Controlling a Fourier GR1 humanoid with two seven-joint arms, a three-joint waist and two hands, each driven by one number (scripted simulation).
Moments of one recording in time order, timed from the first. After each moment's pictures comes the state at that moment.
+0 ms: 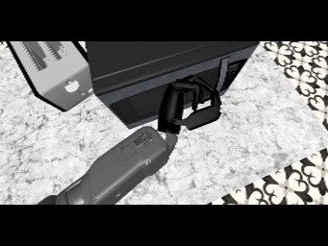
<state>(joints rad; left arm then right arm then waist) -0.85 0.00 -0.74 -0.94 0.77 0.71 -0.48 -0.47 -0.72 -0.07 -1.31 -0.86 0.80 -0.22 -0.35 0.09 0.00</state>
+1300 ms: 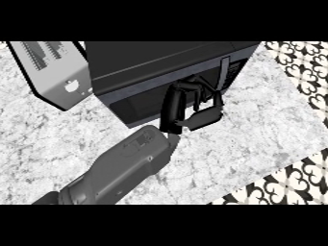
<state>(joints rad) -0.88 0.00 -0.79 -0.89 0.89 0.69 -0.63 -0.51 -0.79 -0.08 -1.30 -0.99 0.88 -0.14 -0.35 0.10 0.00</state>
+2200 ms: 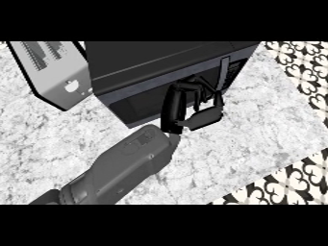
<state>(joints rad) -0.90 0.00 -0.81 -0.87 0.96 0.68 -0.69 -0.52 -0.83 -0.07 -1.30 -1.08 0.93 -0.08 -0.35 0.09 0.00</state>
